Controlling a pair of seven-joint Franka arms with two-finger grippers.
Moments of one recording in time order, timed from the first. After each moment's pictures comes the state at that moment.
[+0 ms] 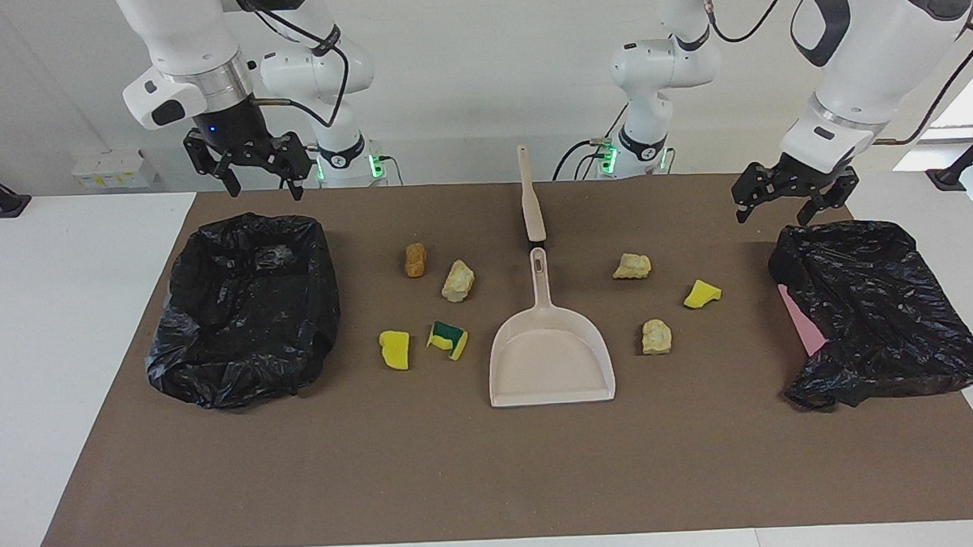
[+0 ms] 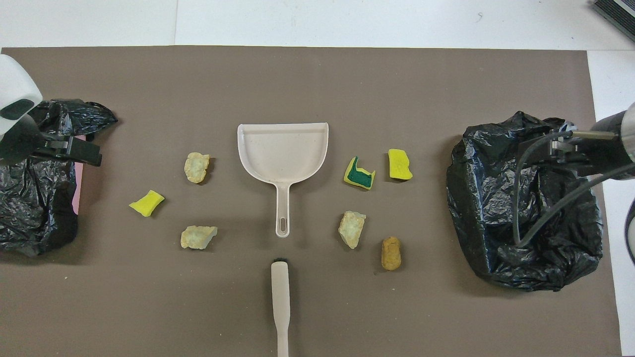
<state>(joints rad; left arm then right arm) -0.05 0.03 -0.04 -1.61 -0.01 1.64 0.08 0.09 -0.01 0.00 -1.52 0.00 1.52 0.23</state>
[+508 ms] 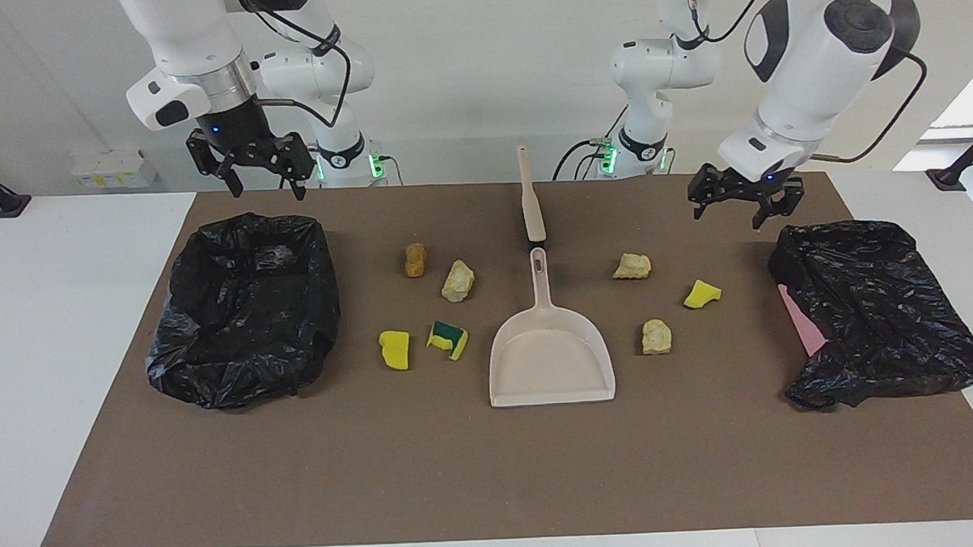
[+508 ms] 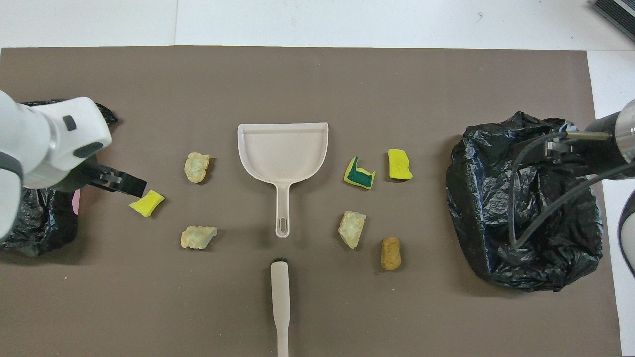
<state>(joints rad) -0.17 -0.05 -0.05 -1.82 -0.01 1.68 0.15 0.10 -0.01 0.01 -1.52 0.00 1.53 0.23</state>
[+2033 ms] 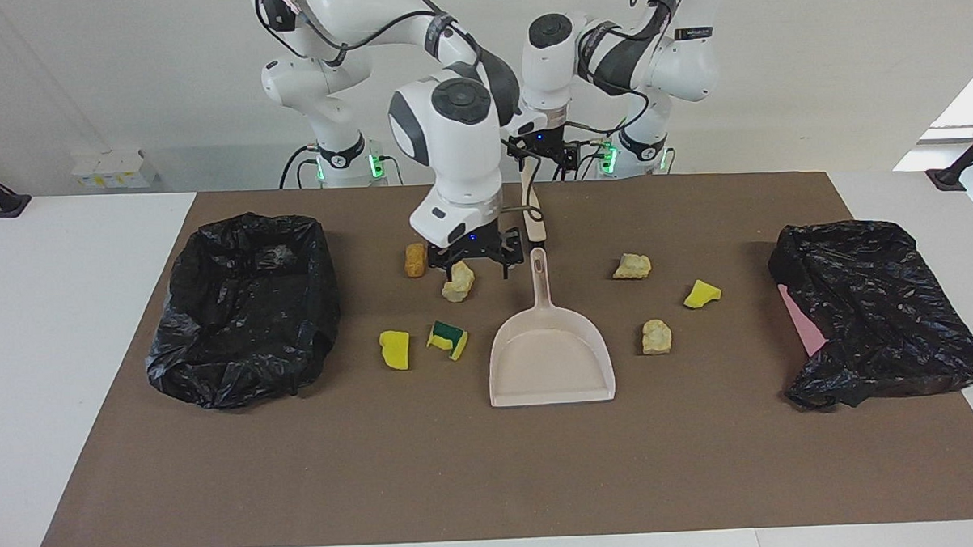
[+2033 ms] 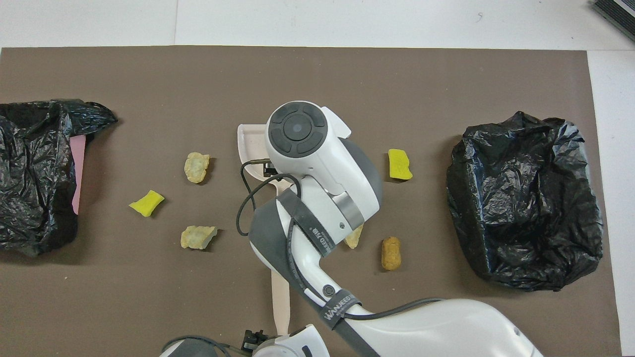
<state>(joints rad) -1.00 -0.30 -0.06 -2.59 -0.06 2.24 -0.70 0.63 0.56 0.02 -1.32 -0.03 1.90 0.65</state>
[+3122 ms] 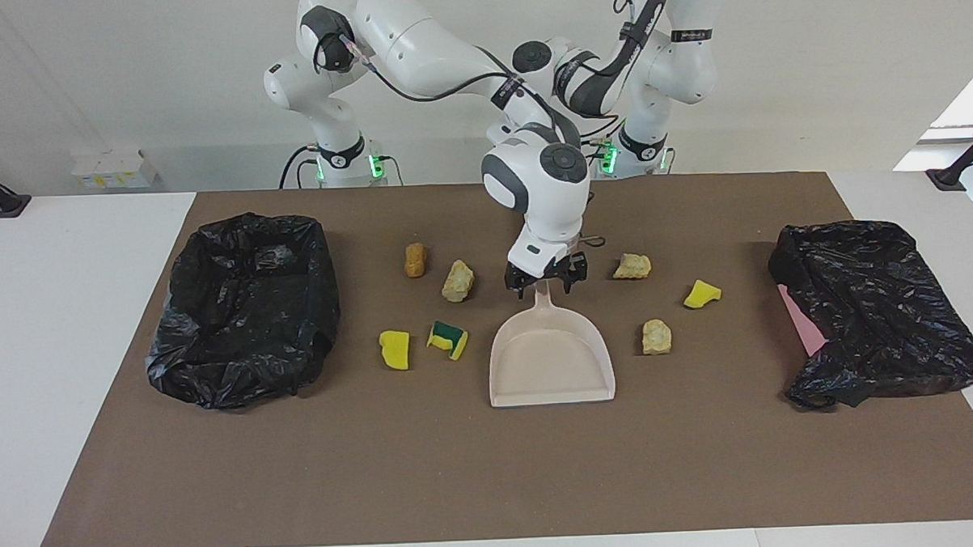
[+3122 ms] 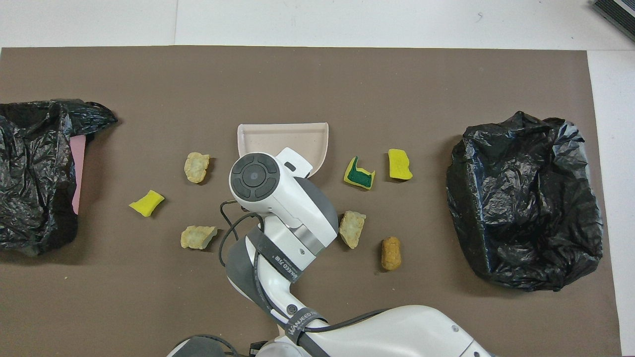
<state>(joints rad) -1.01 -0.26 -0.05 -2.61 -0.15 2.26 -0.78 0.70 0.59 0.04 -1.42 -0.01 1.98 0.65</state>
